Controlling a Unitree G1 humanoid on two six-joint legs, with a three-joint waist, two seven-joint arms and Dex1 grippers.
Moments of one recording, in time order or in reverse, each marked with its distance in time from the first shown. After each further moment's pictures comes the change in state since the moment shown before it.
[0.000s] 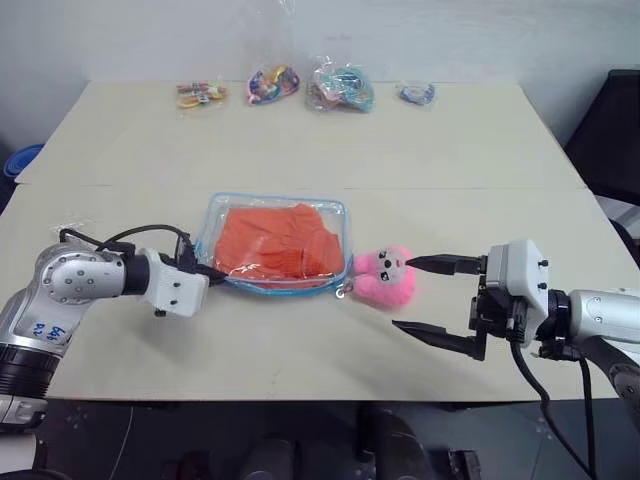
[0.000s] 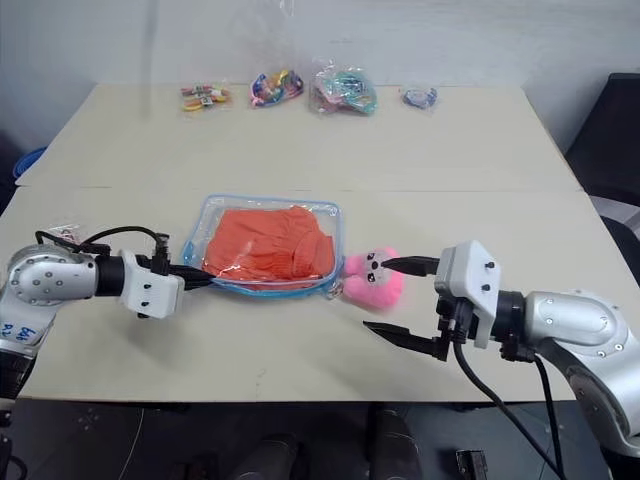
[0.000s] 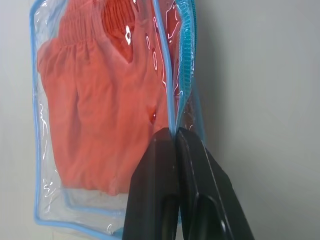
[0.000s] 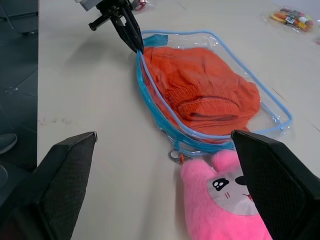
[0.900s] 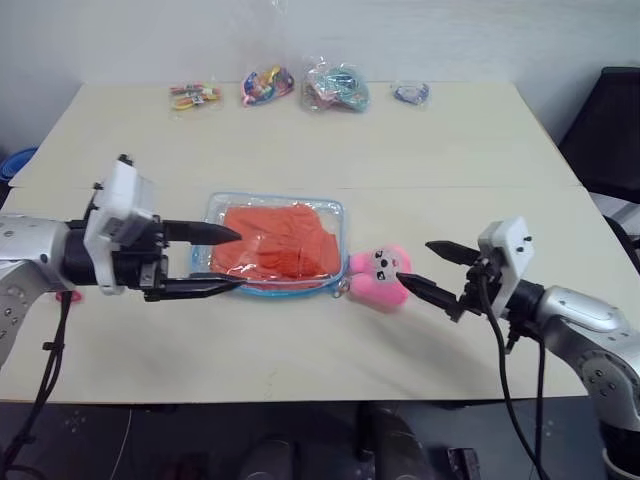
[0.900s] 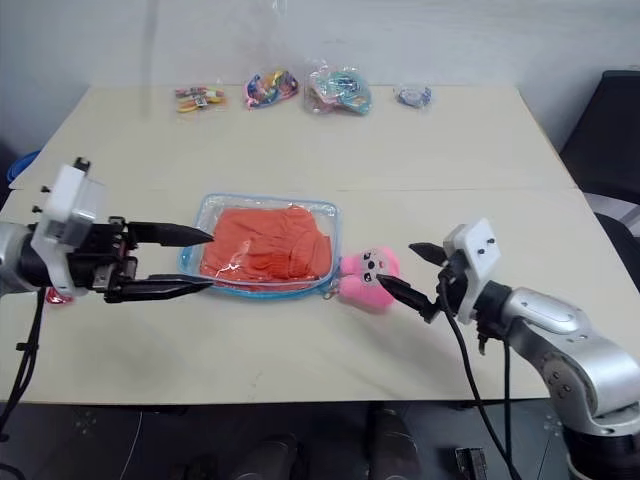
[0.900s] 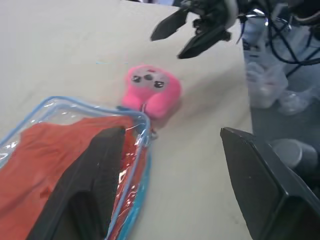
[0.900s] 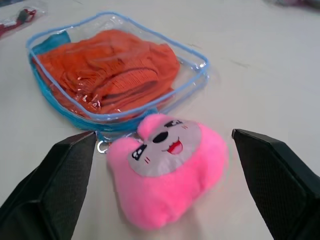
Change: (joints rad) left arm 0.032 0.101 0.297 -0.559 -0.998 1.227 -0.078; right arm -0.081 0.232 0.022 0.168 0.040 0.253 -0.399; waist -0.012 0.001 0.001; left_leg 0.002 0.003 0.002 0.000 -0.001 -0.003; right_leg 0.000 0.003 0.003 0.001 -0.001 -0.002
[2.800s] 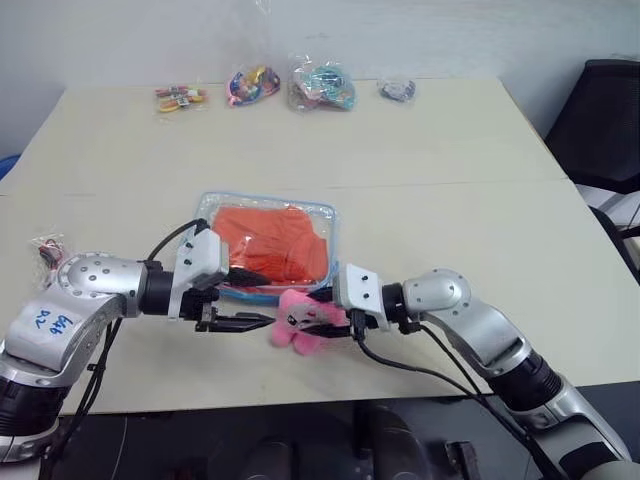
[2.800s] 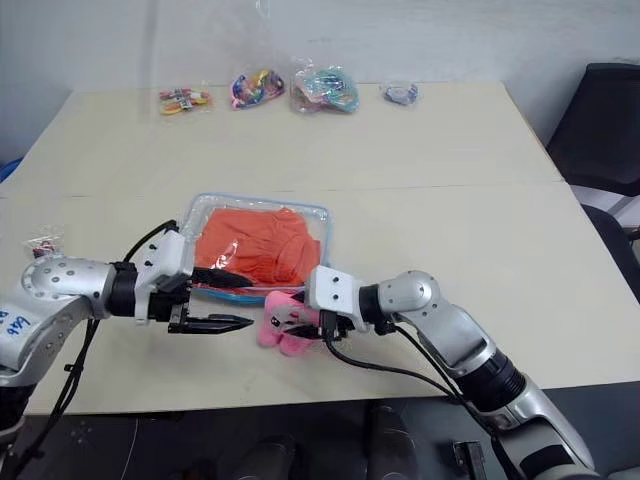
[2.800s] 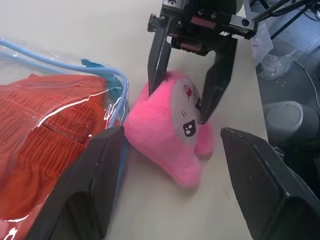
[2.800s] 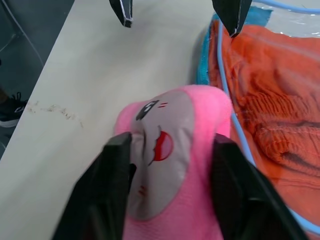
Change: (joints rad) left arm 0.078 -0.153 -0.213 0.011 0.337 -0.071 -0.003; right arm -0.348 0.124 0.669 0.283 -0.525 -0.491 0.495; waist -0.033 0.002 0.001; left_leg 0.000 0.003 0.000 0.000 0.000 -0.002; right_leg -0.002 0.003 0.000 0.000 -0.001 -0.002
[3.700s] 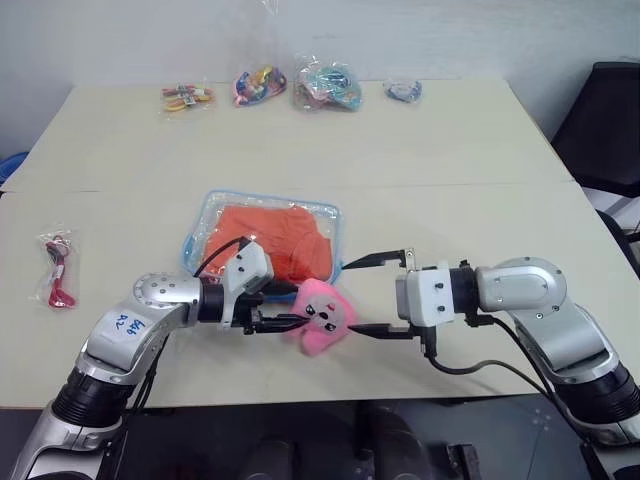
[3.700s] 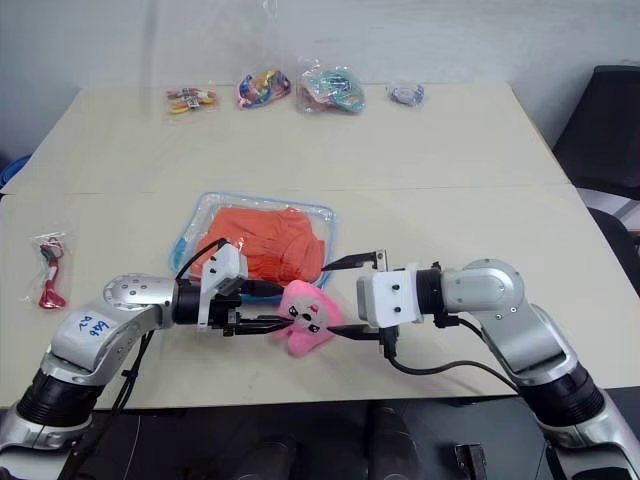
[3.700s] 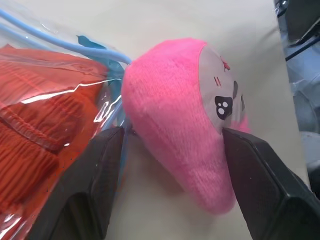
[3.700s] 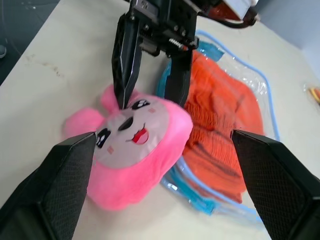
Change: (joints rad) left arm -0.068 -0.237 -0.154 0.066 0.074 0.127 0.137; right arm 0.108 -0.242 -0.243 -0.156 -0.039 -0.263 0.102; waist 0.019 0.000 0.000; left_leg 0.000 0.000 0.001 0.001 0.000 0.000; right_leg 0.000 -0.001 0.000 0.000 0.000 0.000
